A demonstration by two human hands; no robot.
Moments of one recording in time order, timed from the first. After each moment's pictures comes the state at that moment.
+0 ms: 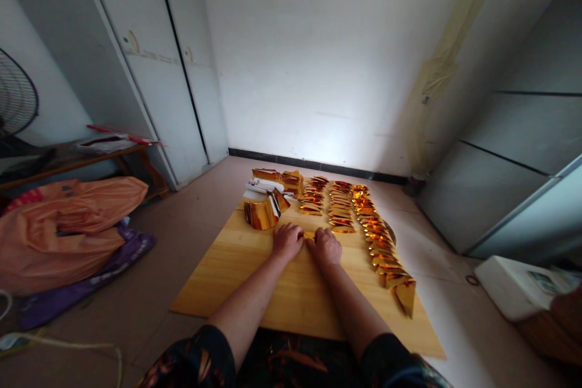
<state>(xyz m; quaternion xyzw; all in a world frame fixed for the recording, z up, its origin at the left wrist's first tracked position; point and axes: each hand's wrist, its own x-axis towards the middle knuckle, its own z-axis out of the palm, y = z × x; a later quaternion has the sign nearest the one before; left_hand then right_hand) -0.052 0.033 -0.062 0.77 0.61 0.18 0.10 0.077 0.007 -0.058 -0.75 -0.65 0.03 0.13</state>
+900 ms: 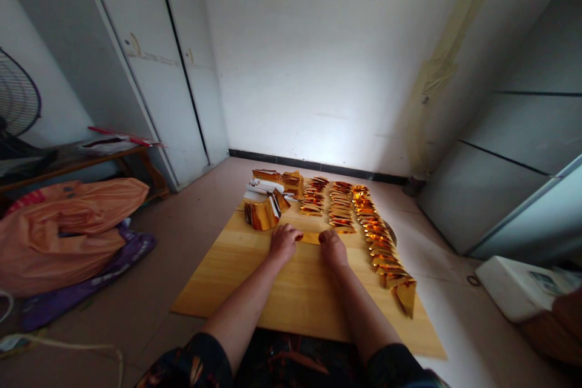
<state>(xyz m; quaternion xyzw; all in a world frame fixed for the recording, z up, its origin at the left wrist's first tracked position) -0.068 0.037 -0.076 0.78 0.58 0.19 0.12 0.106 0.016 -0.073 -0.73 -0.65 0.12 0.19</state>
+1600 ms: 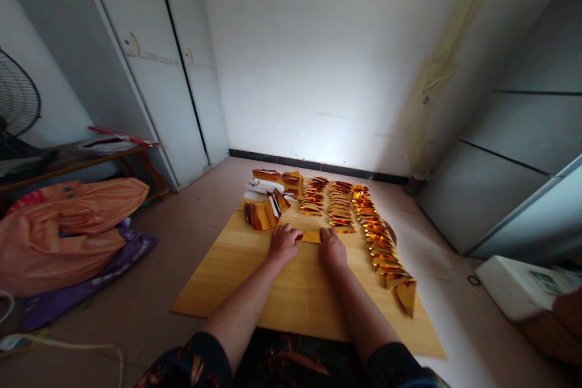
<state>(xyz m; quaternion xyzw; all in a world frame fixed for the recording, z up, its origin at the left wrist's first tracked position) -0.067 0.034 -0.077 0.79 0.57 0.20 0.10 0.099 0.013 -0.072 -0.74 -0.66 0.09 0.13</state>
